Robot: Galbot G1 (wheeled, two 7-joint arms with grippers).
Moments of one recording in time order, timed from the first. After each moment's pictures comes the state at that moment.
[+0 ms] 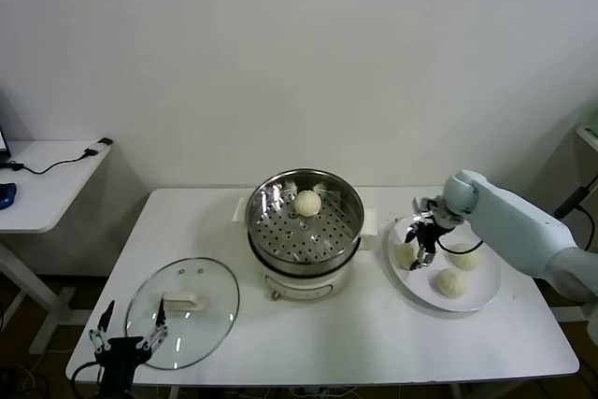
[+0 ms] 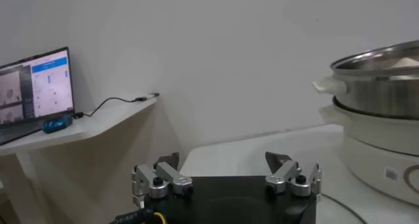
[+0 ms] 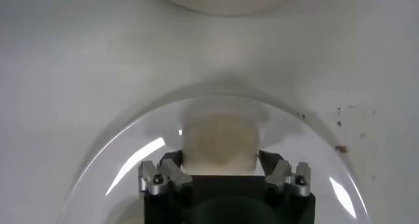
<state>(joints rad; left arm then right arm) 1.81 -1.54 -0.76 -2.08 0.05 -0.06 -0.02 0.04 0.93 -0.87 0.79 0.08 -0.12 -1.15</state>
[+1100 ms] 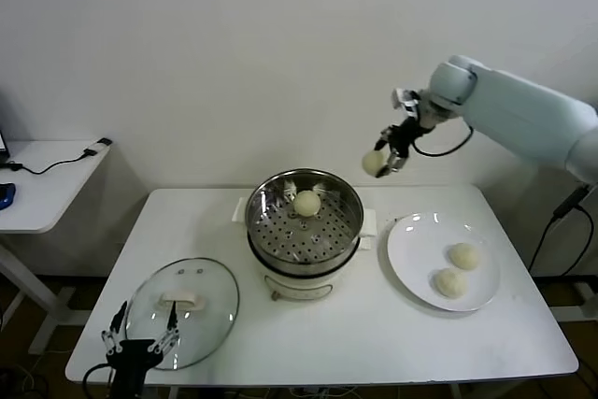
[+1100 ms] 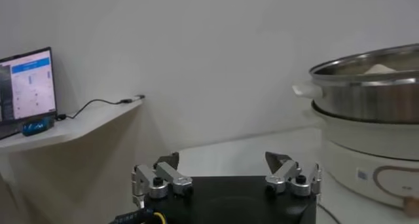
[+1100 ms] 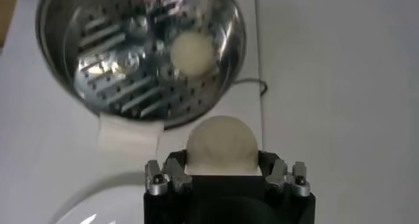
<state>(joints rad) 1.84 -1.53 -0.71 -2.10 0.06 -0.07 -0.02 0.71 1.13 -1.43 0.89 0.71 -0.21 -1.10</state>
